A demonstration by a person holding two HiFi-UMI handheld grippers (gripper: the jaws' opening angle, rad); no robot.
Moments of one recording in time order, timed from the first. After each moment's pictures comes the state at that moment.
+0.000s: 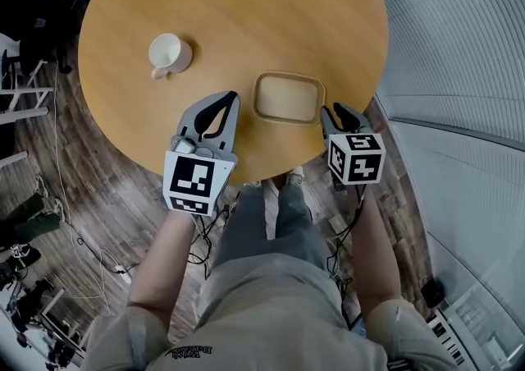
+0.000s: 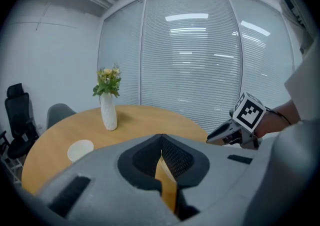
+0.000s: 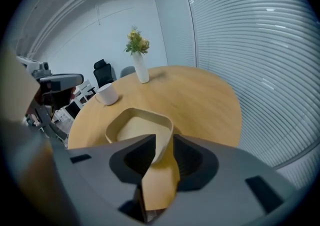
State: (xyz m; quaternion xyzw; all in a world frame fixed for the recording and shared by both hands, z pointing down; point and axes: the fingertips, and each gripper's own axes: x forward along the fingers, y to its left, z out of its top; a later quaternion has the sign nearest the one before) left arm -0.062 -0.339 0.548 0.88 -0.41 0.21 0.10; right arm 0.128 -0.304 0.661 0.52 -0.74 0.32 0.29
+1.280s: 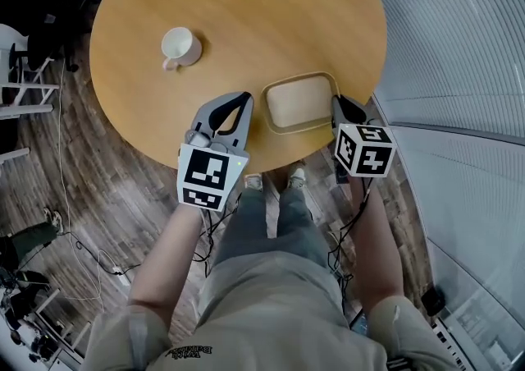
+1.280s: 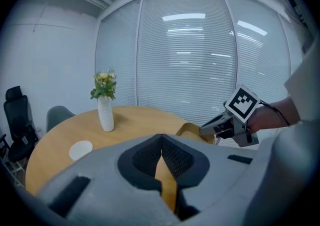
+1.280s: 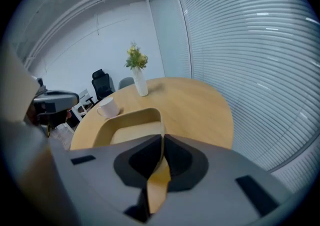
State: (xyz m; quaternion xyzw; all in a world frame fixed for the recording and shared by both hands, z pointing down) left arm -0.051 -0.308 0.539 0.88 -0.40 0.22 0.10; right arm 0.132 -0.305 0.623 0.56 -0.74 0.30 0.24
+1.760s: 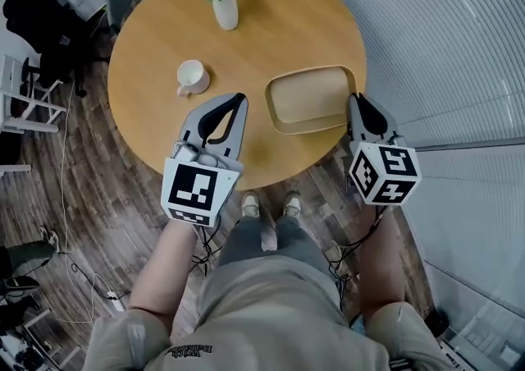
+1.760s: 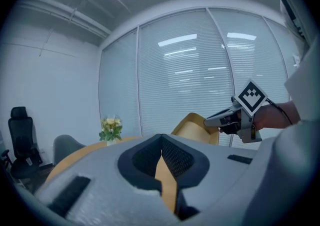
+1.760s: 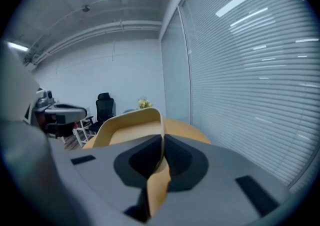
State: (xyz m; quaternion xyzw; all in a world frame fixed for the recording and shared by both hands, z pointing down) left arm -0.056 -0.306 0.389 0.90 -0.43 0.12 0.00; right arm 0.145 -0.314 0.423 0.60 -0.77 0.15 0.13
